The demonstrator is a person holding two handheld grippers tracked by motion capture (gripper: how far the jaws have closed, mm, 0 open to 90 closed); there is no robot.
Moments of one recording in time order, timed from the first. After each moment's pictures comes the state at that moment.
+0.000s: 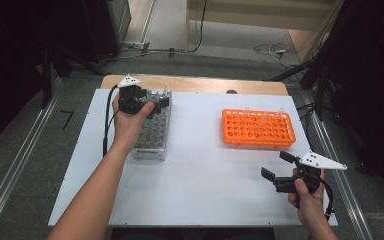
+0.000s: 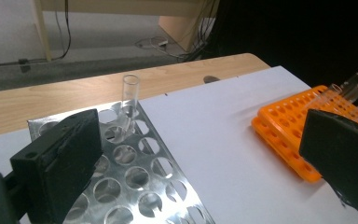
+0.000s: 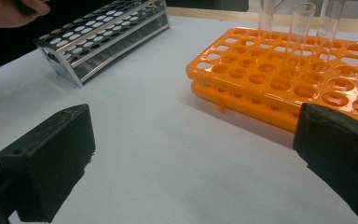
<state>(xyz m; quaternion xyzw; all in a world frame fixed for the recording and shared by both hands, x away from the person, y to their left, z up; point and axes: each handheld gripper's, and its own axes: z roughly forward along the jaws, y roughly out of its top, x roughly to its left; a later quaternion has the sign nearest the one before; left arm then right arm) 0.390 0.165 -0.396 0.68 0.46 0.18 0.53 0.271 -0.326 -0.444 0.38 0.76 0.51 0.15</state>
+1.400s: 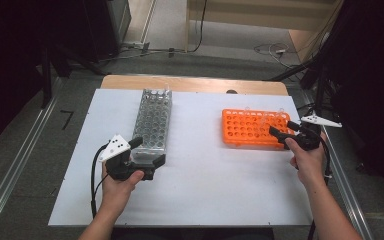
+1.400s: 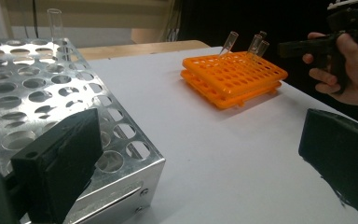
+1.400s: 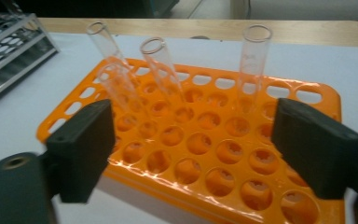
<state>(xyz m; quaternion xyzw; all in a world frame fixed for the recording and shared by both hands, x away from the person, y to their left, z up) 0.243 0.158 -0.439 0.68 0.42 0.18 0.57 0.387 -0.351 -0.441 0.49 0.72 0.45 0.20</state>
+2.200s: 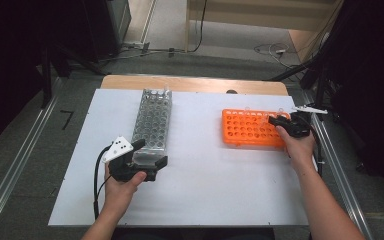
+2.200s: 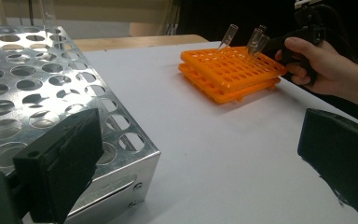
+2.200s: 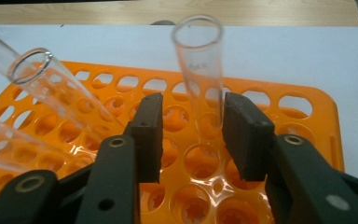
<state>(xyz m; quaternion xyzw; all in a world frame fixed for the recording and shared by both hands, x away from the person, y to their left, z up) 0.244 0.153 -0.445 0.68 0.42 0.17 0.57 0.438 -0.342 -0.458 0.54 0.71 0.40 0.20</state>
